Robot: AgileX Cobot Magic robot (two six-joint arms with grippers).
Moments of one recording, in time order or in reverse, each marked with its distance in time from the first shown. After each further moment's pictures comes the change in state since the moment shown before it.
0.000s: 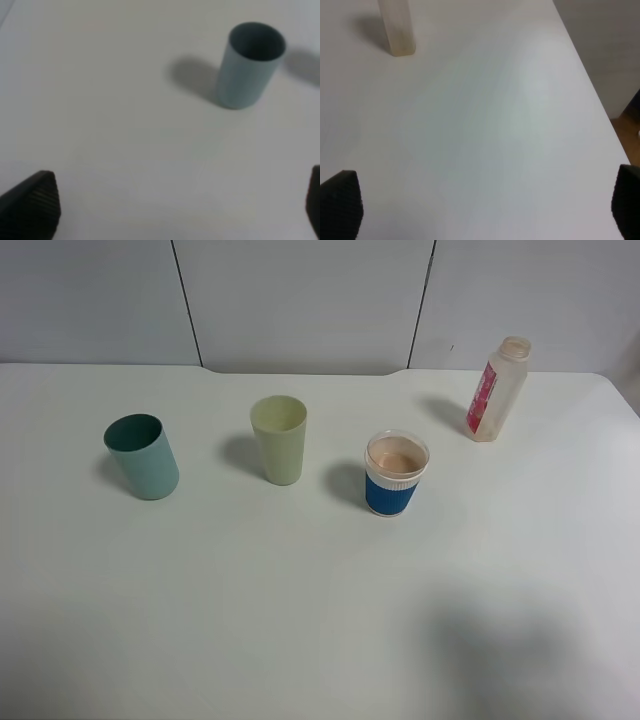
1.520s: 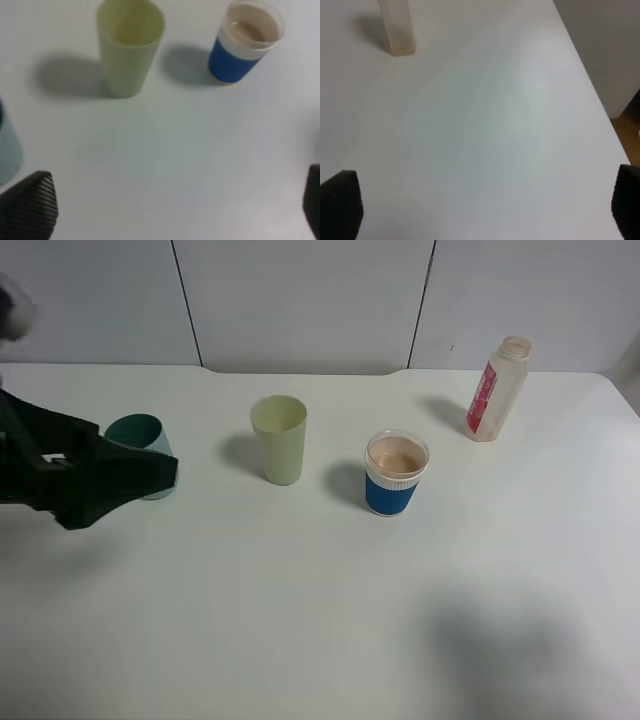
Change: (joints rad) left arm -0.549 0.815 -0.023 -0.356 -0.671 0.249; right arm 0.000 0.000 0.000 0.000 0.000 0.000
